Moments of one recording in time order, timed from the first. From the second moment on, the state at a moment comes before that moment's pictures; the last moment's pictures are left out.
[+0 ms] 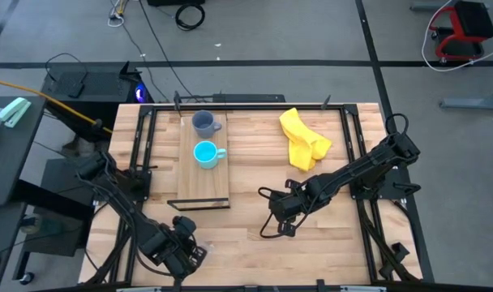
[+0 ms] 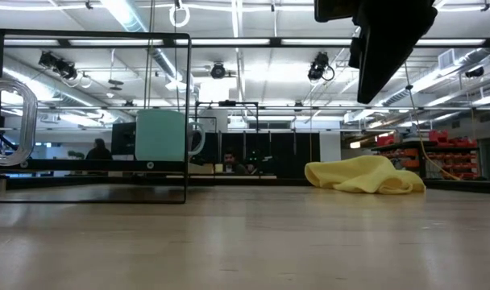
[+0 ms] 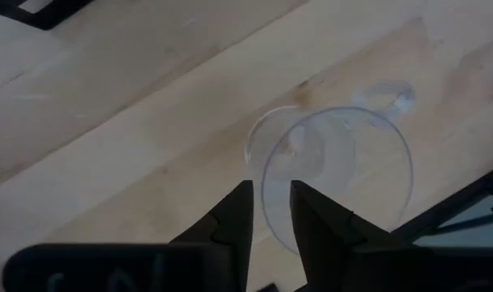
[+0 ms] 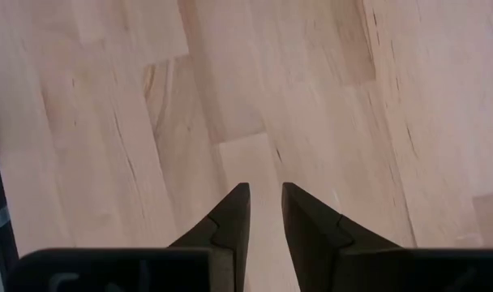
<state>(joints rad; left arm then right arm) -0.83 1.73 1.32 -1.00 -0.21 -1.87 0.41 1.67 1.25 -0.81 0.13 0.66</state>
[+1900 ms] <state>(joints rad) -0.77 1.77 1.32 -0.96 -0.16 -1.90 0.41 1.67 1.25 -0.78 0.13 0.65</state>
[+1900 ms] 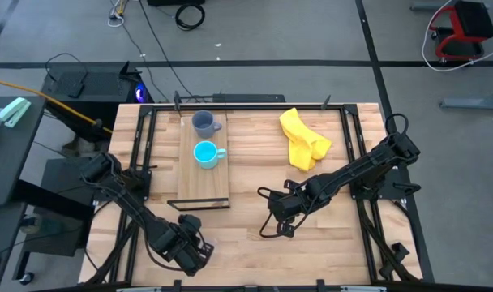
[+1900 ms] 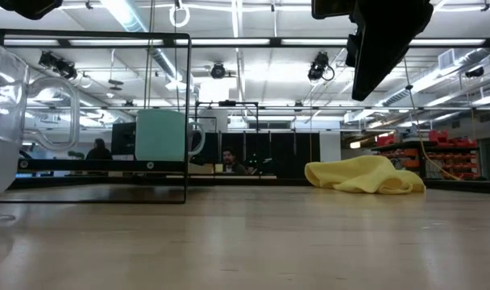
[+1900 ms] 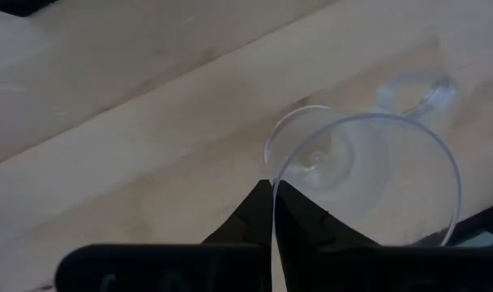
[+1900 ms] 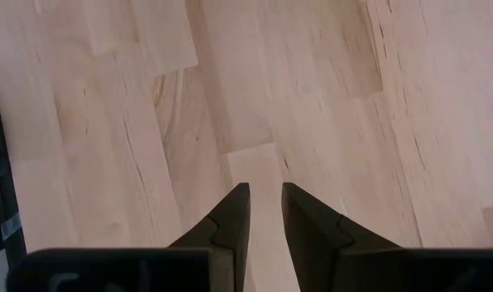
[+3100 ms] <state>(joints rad) -0.48 1.68 2.09 -1.57 -0.24 -1.27 0.41 1.67 1.25 -0.78 0.13 0.62</state>
